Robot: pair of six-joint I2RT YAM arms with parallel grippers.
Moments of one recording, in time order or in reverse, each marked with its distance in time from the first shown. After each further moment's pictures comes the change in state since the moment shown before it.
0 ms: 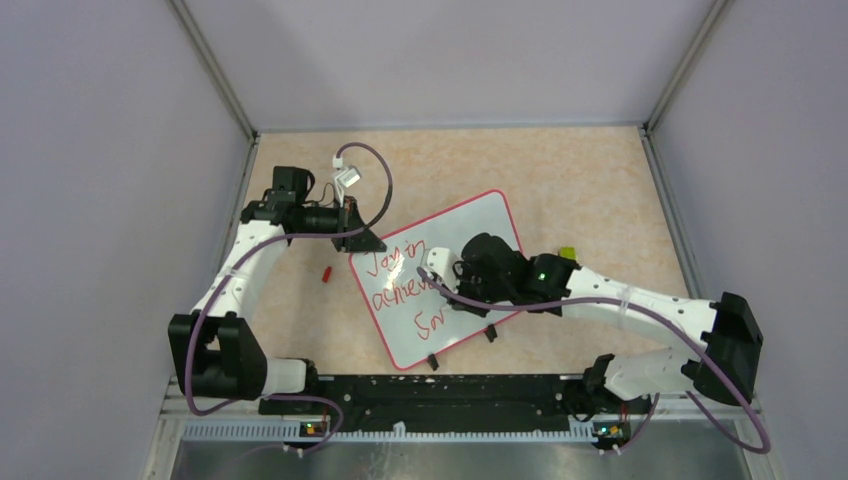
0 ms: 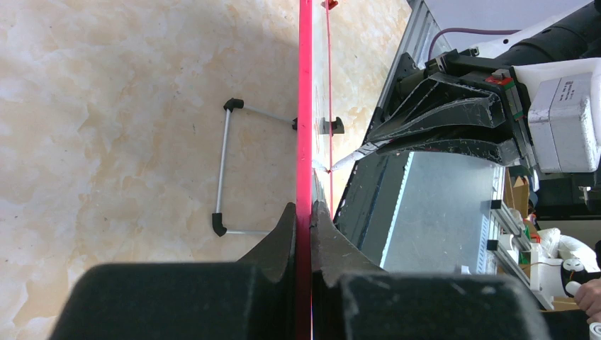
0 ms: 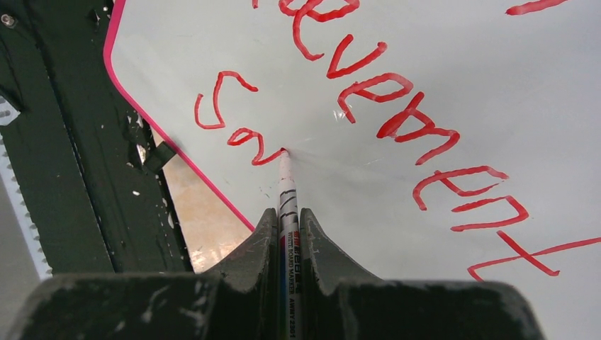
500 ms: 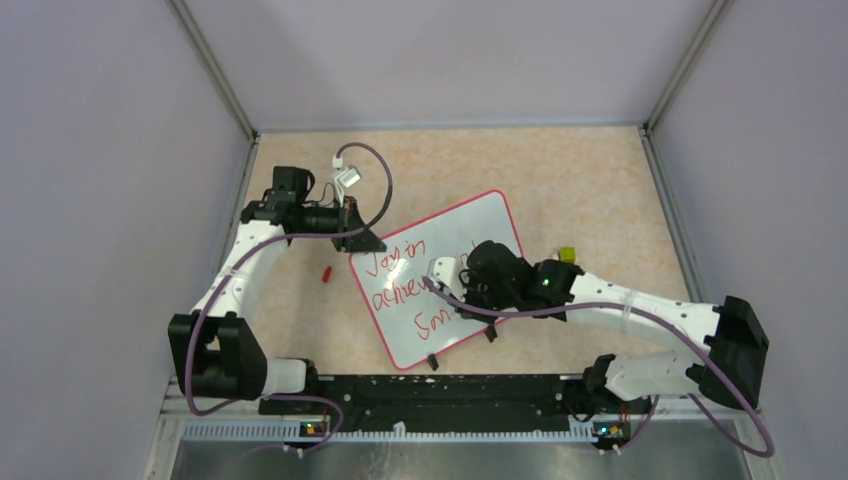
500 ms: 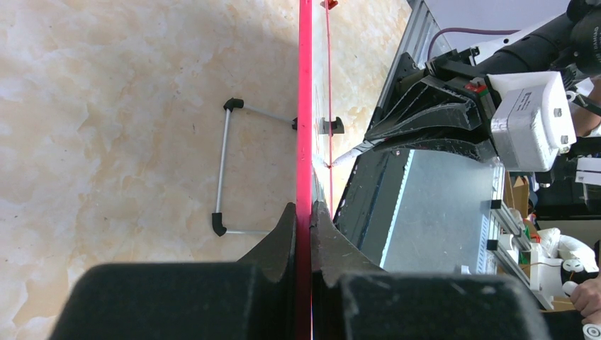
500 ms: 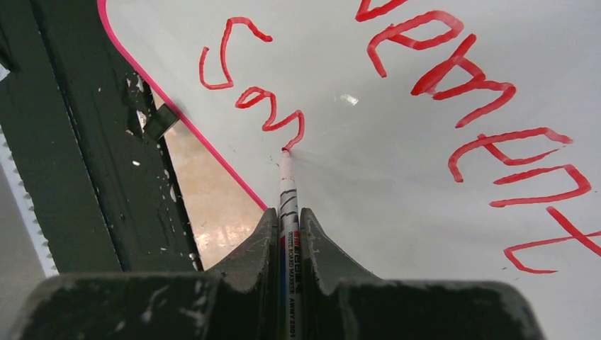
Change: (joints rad) left arm 0.000 0.000 0.000 0.000 0.000 0.000; right arm -0.005 -0.034 -0.063 -0.021 -0.018 -0.013
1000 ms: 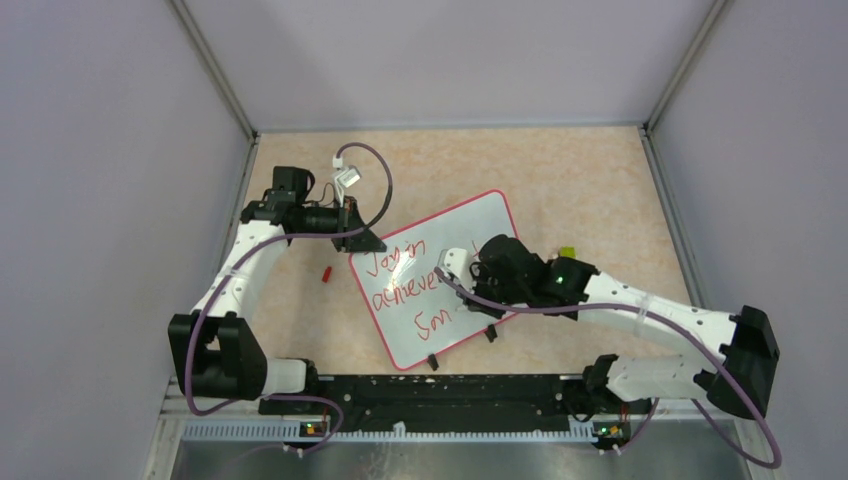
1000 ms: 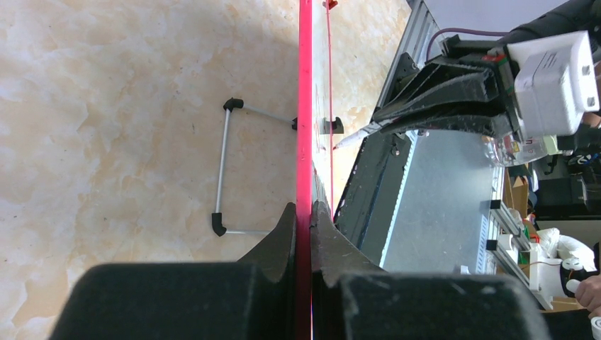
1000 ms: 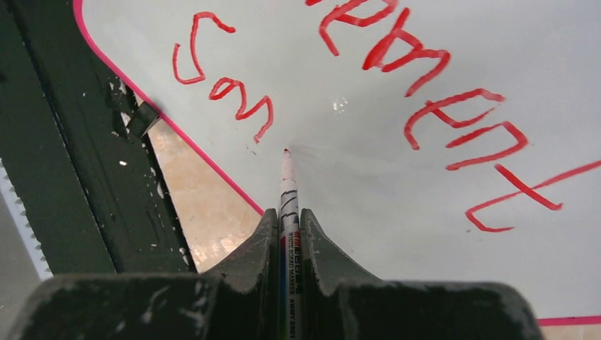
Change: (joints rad) left arm 0.000 0.000 0.000 0.000 0.000 -0.001; right arm -0.025 -0.048 -0.003 -0.031 0.011 0.004
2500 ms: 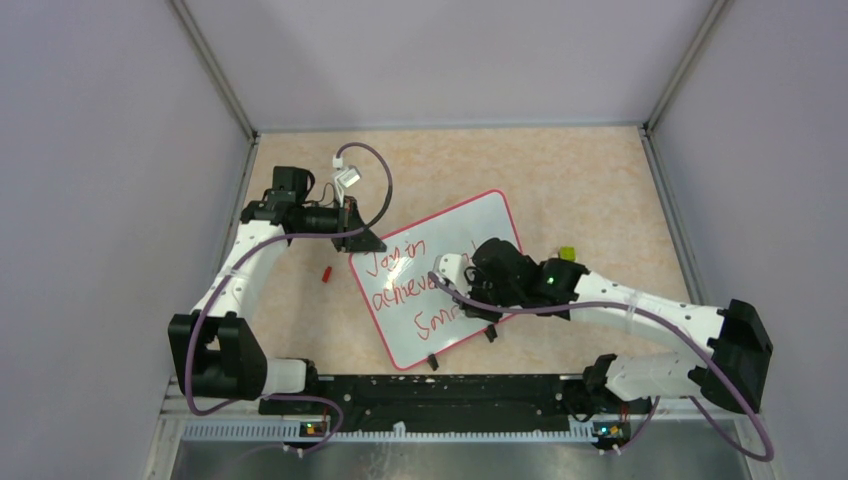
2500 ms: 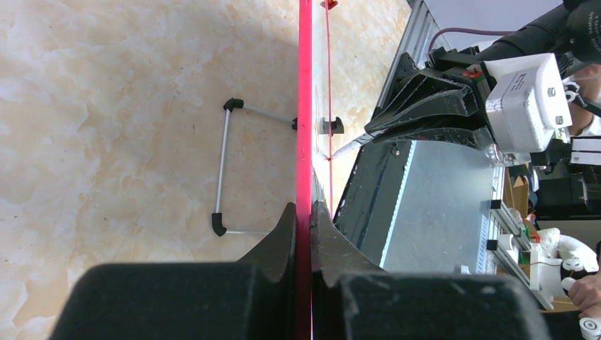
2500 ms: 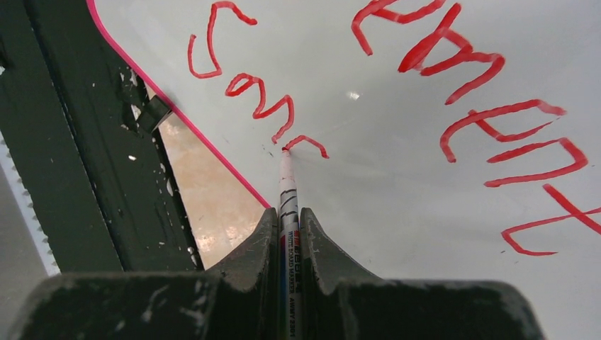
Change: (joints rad) left arm 0.000 0.000 0.000 0.001 0.000 0.000; right arm -0.005 0.029 -0.010 0.019 -0.023 0.000
